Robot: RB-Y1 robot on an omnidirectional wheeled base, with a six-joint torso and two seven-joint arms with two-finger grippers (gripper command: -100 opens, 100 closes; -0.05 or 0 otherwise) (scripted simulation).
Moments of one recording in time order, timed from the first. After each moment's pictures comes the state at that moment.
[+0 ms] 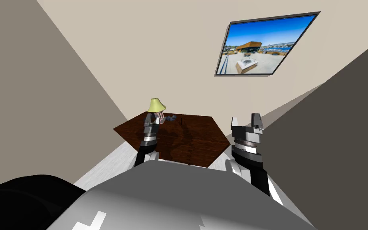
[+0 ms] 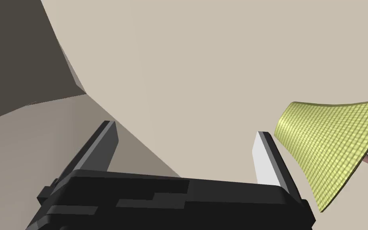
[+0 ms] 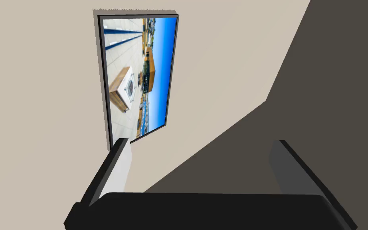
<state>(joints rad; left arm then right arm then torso) 0.49 -0.05 -0.03 -2.22 -0.07 -0.53 0.11 0.48 0.01 -0.07 -2.37 0.04 -0.49 -0.09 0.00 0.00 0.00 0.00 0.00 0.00</state>
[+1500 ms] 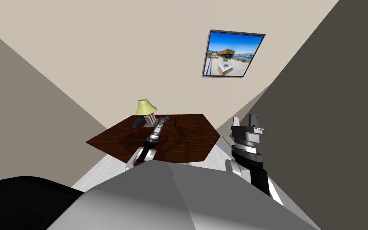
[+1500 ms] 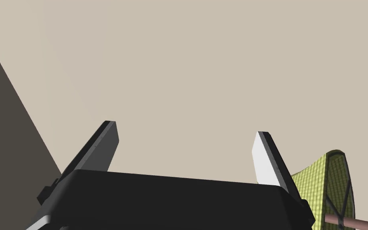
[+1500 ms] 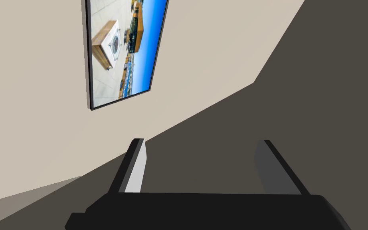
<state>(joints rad) 0.34 0.20 0.01 -1.94 -0.22 -0.49 -0.08 0.48 0.01 -0.07 -2.37 0.04 -0.49 -0.09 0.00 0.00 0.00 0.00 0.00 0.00</state>
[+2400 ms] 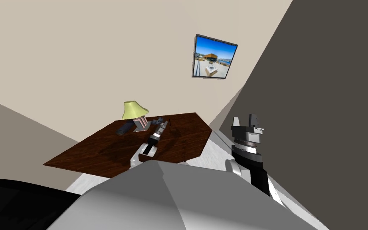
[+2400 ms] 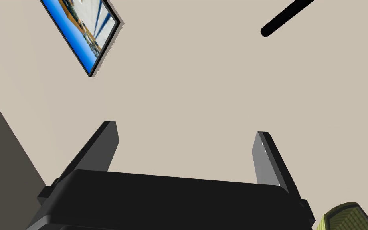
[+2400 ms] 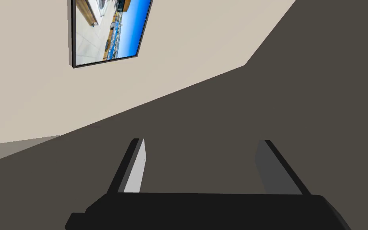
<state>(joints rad) 0.20 0.23 0.06 -1.70 -0.37 -0.44 -0.26 0.48 0.01 -0.07 -2.37 0.04 -0.49 -0.09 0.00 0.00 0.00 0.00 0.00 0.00</state>
